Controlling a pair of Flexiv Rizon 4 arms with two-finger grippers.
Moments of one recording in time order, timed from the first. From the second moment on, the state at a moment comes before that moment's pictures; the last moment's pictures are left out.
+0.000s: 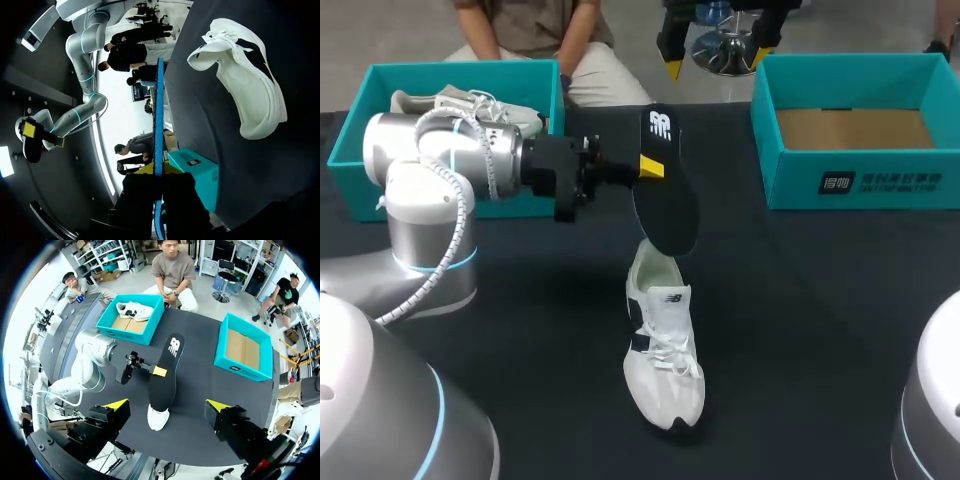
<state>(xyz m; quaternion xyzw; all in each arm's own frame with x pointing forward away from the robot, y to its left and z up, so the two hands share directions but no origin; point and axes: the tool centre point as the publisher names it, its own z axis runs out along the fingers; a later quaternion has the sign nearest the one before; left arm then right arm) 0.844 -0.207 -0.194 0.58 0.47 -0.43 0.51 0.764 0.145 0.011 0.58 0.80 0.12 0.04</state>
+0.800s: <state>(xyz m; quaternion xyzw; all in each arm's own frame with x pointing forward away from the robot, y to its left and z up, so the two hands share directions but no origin) 0.834 -0.204 -0.168 0.44 0.56 -0.58 0.39 0.763 0.145 0.011 0.58 0.80 0.12 0.04</state>
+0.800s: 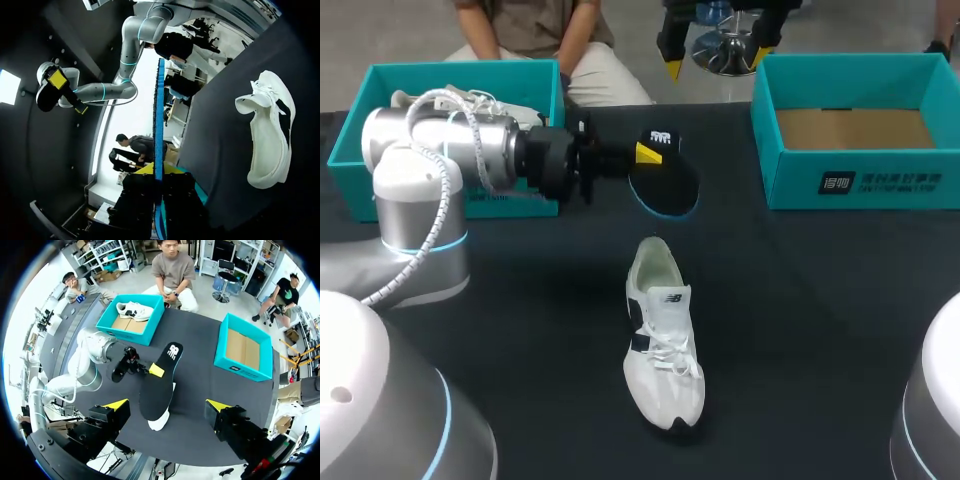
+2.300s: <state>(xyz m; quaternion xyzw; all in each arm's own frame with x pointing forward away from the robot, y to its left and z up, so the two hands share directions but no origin) 0.827 -0.207 -0.151 0.25 0.64 -0.69 0.24 0.764 0.145 0.011 0.58 0.80 0.12 0.04</state>
